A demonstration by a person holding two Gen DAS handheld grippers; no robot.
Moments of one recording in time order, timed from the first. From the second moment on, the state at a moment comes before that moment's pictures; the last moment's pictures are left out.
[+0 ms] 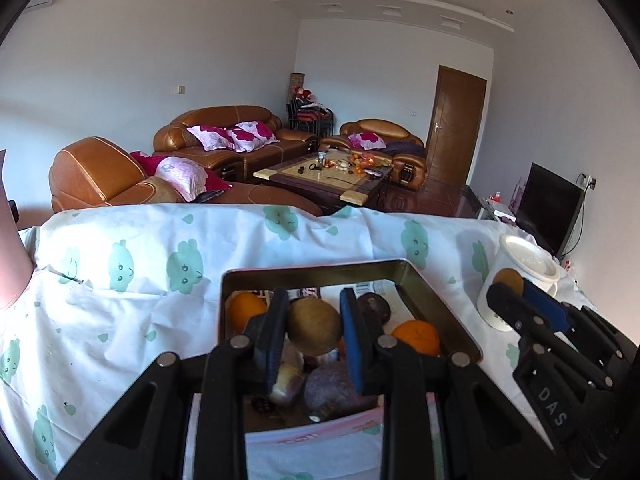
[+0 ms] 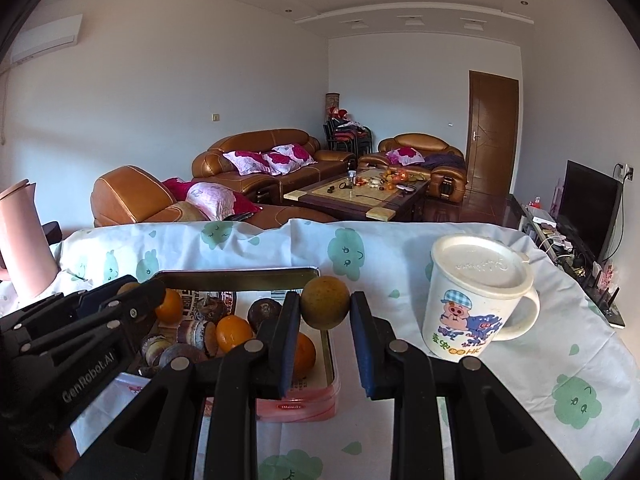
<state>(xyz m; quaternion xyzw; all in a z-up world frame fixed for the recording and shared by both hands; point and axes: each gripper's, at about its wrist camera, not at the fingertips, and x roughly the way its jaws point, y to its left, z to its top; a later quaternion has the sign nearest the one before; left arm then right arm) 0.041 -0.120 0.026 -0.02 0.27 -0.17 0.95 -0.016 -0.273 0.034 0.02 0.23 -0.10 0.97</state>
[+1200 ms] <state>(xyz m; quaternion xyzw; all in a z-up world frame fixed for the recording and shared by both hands) 0.107 -0.170 -0.024 0.12 0.36 -0.10 0.92 0.117 -0.271 -0.012 0.08 0.39 -0.01 0.92</state>
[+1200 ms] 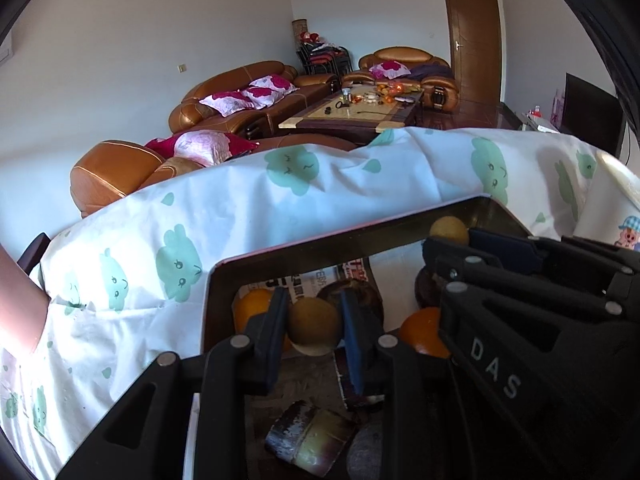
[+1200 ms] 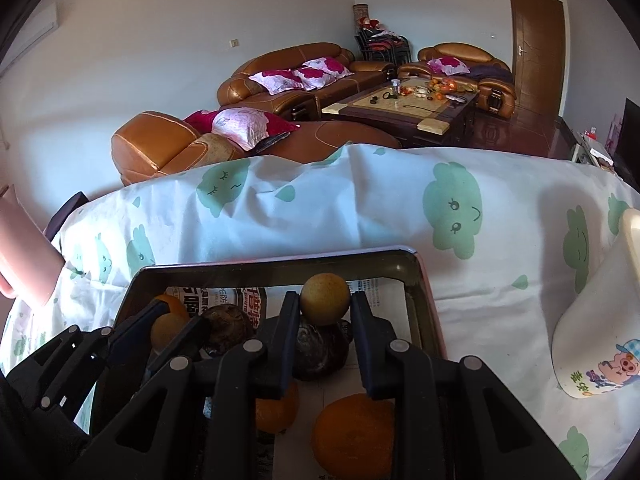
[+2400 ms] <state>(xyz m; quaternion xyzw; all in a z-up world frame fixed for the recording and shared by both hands) 0.087 -0.124 -0.033 -0.04 0.42 -0.10 0.90 0.036 -0.271 0.012 0.08 0.23 -0.11 0.96</state>
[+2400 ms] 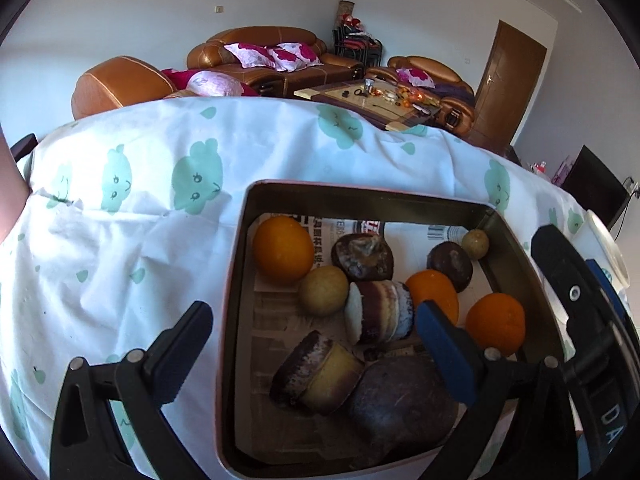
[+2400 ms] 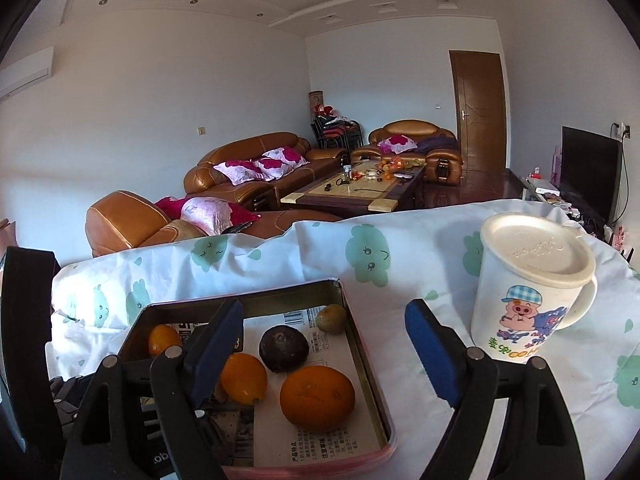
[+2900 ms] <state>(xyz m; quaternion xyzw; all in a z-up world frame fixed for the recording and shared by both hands) 0.033 -0.115 0.003 0.02 0.28 -0.10 0.95 -0.007 -0.269 0.021 0.09 0.18 -0.09 0.97</state>
